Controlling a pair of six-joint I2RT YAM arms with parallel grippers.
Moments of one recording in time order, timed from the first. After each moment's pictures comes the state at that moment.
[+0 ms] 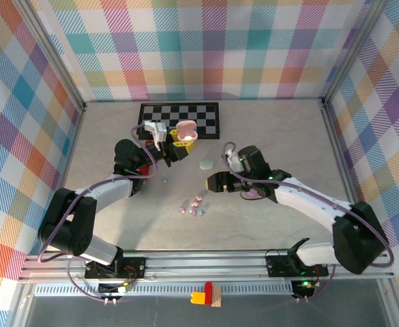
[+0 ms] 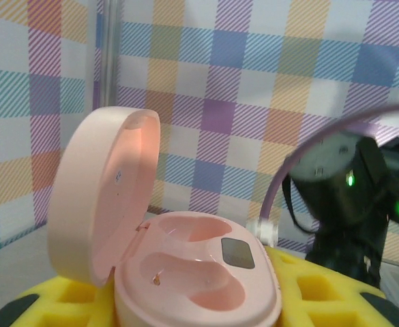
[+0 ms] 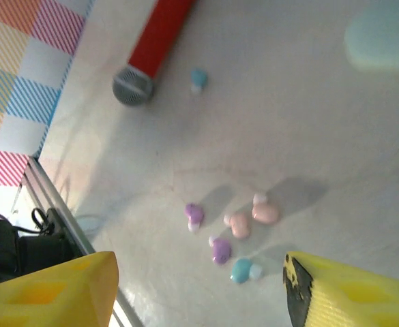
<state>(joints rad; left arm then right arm) -0.34 1.48 0.72 1.10 0.88 -0.37 0.65 1.35 0.80 -0.20 -0.50 0.55</state>
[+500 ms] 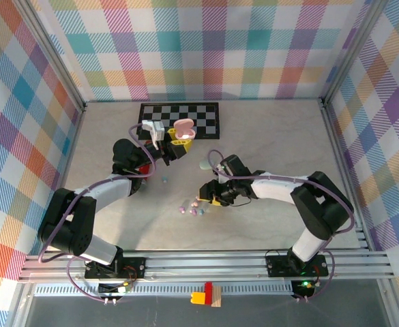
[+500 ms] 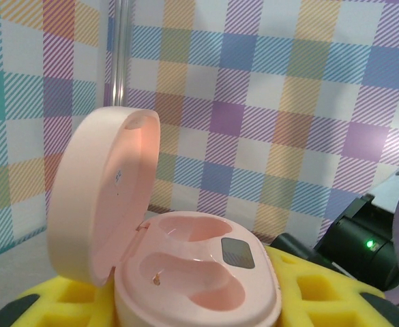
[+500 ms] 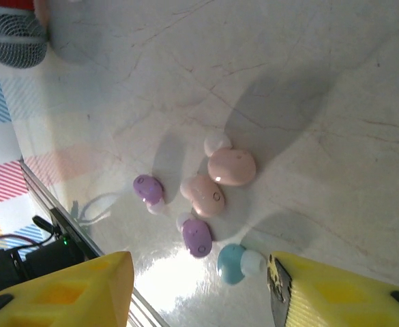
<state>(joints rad) -0.32 1.48 0.72 1.10 0.88 -0.37 0.70 1.67 0.82 -0.12 -0.59 0.85</state>
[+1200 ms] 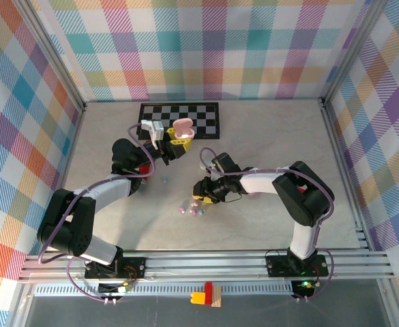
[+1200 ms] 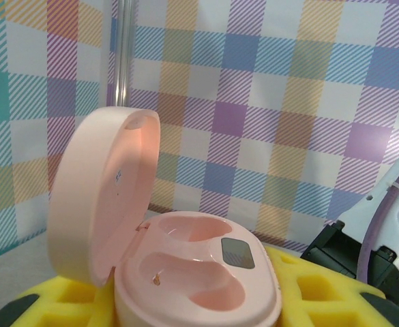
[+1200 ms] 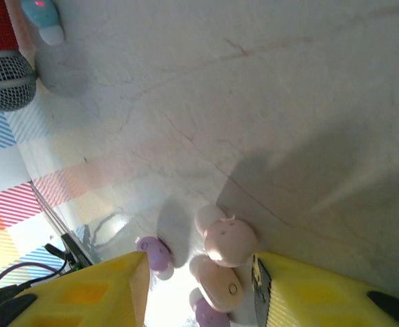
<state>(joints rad) -0.32 1.47 0.72 1.10 0.88 -0.37 0.71 1.84 0.93 -0.05 -0.60 0.92</state>
